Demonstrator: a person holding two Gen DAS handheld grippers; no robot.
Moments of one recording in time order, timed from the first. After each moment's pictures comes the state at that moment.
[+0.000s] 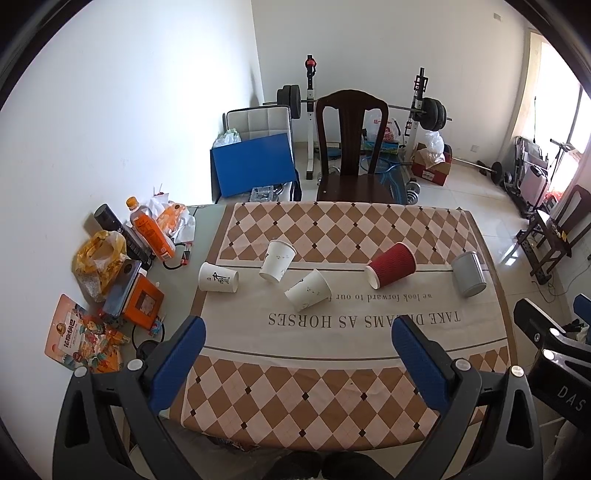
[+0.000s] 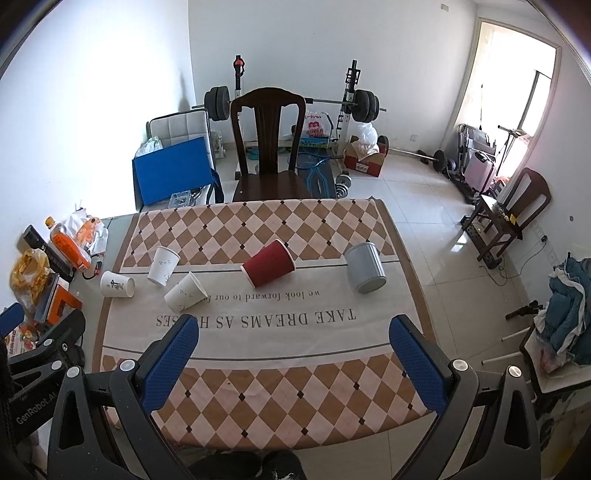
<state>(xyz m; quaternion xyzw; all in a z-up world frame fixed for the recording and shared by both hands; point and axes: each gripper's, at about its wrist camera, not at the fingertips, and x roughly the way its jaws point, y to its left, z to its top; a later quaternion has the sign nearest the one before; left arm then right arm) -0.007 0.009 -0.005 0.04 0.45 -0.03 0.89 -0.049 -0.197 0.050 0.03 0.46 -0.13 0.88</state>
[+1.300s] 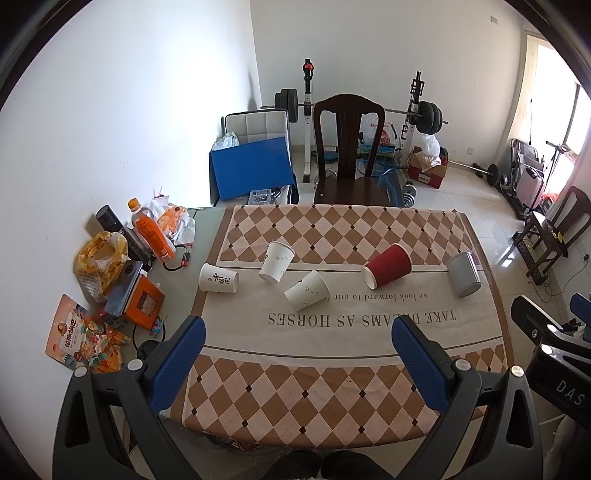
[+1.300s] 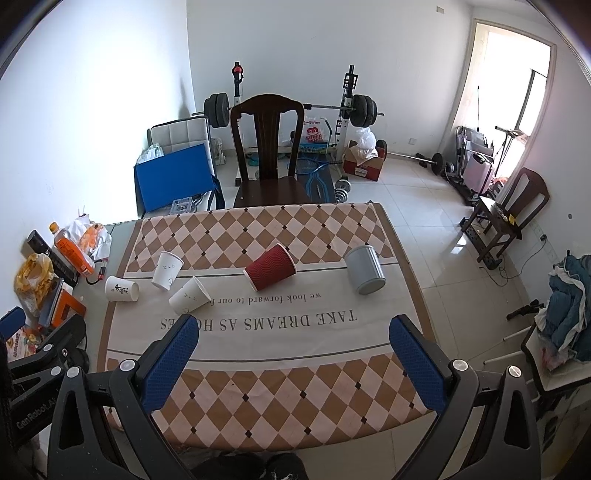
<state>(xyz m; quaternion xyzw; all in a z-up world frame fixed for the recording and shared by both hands) 0.001 0.008 0.001 0.04 0.45 -0.03 0.89 -0.050 -0.196 0.053 0.04 0.45 -0.13 0.88</state>
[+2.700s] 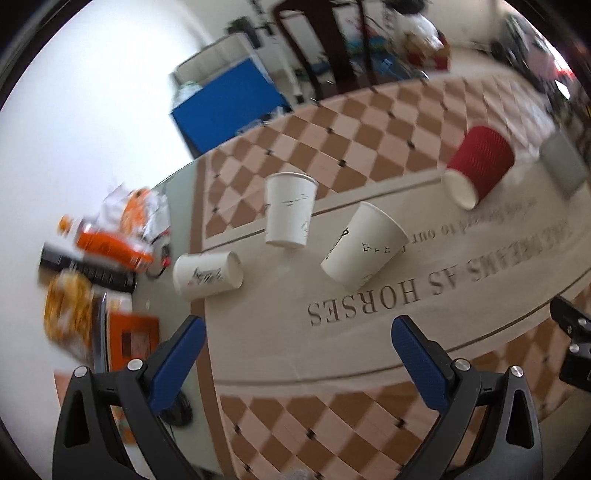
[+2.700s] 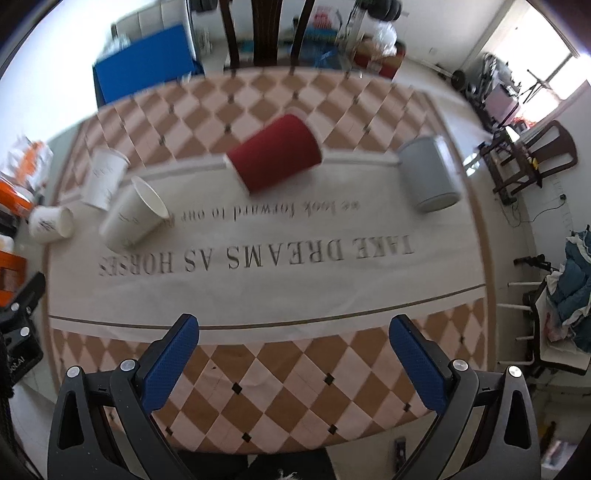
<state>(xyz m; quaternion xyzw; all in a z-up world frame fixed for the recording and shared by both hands) 0.146 -0.014 -0.213 0.25 0.55 -0.04 0.79 0.096 -0.193 -0.202 0.04 0.64 -0.12 0.76</state>
